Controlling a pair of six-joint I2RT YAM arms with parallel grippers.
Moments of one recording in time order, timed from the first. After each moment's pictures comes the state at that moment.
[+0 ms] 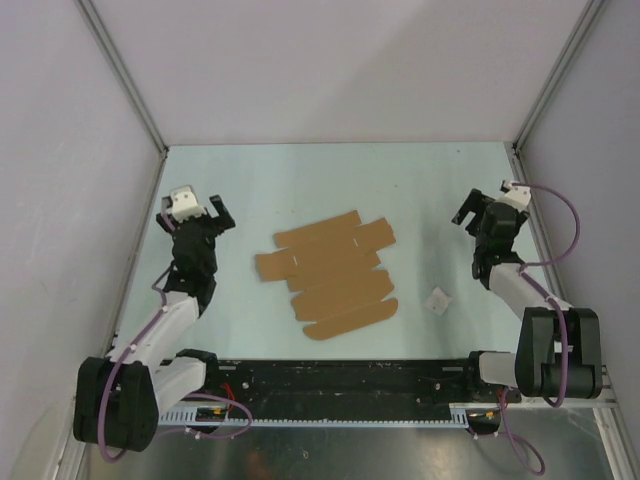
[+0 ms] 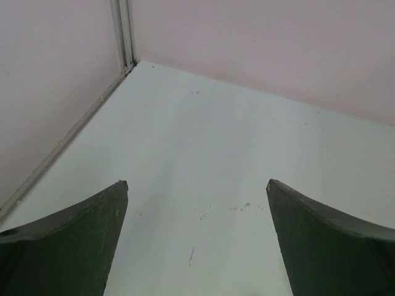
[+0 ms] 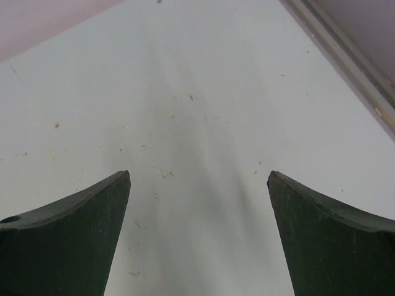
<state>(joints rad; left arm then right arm) -0.15 1.03 0.42 0.58 -0.42 -0.14 -0.03 1.28 0.56 0.43 0.27 0.29</state>
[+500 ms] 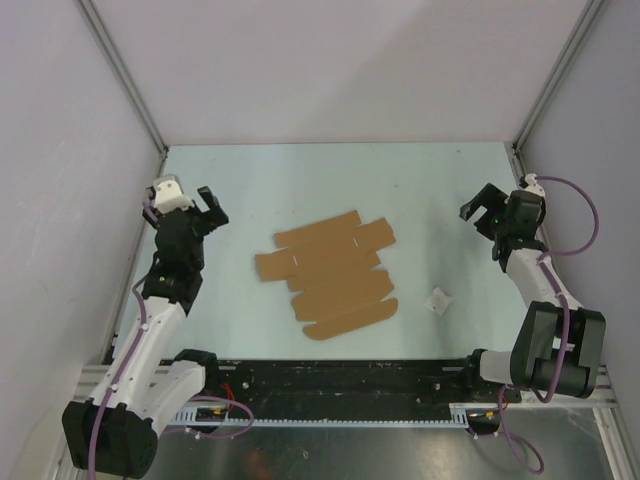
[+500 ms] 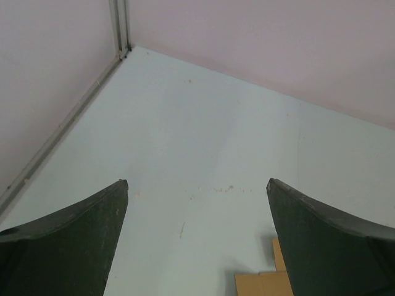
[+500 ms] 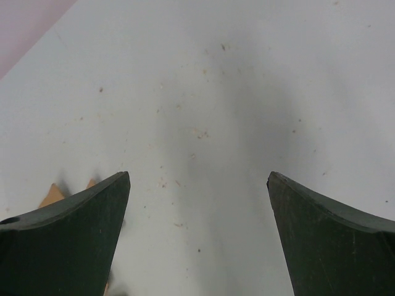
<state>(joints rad) -0.15 0.87 0.68 0.06 -0.40 -0.23 -0.17 1.31 0.77 0.02 -0.07 0.48</state>
